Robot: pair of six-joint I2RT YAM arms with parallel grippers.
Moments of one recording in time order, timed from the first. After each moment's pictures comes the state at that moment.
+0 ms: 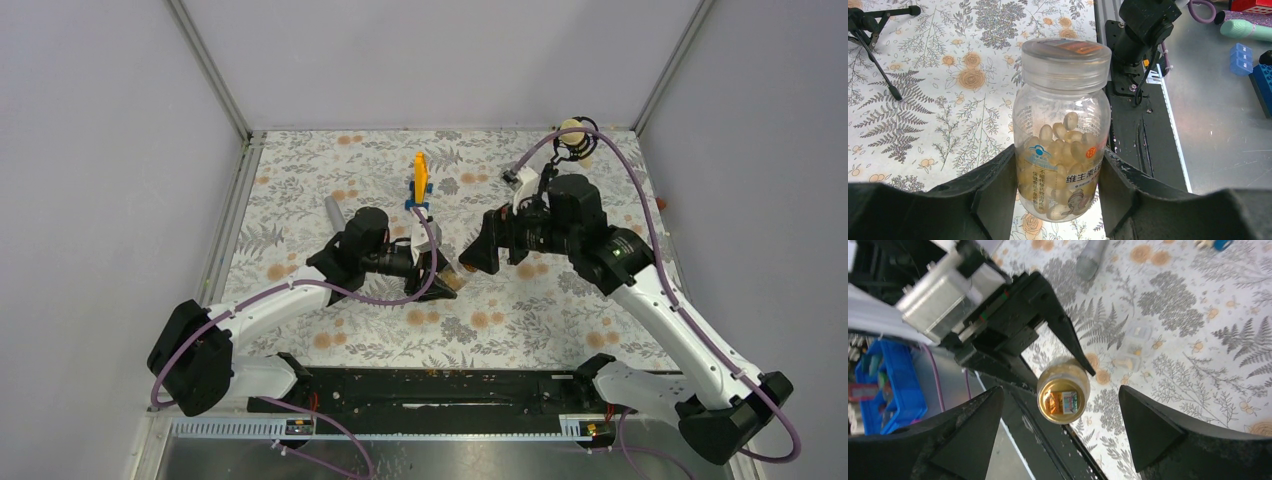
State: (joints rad) left arm -0.73 1.27 0.77 0.15 0.87 0.08; right arm 0.58 1.05 1.15 -0.58 -0.46 0.33
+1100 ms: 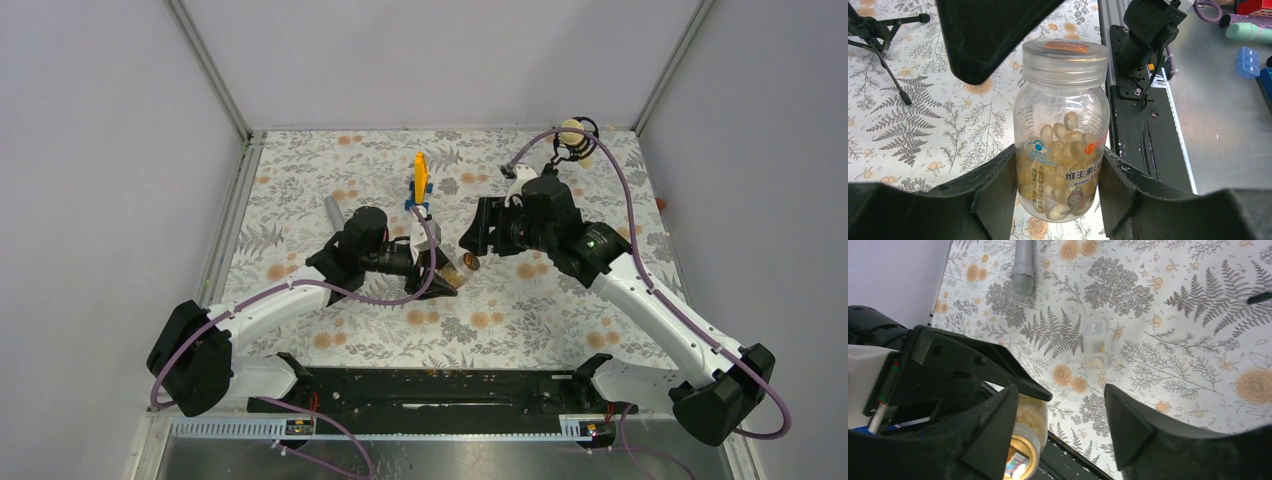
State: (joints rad) left arm -0.73 1.27 0.77 0.17 0.86 0.08; right arm 0.63 1.14 1.12 -0.57 -0.17 0.52
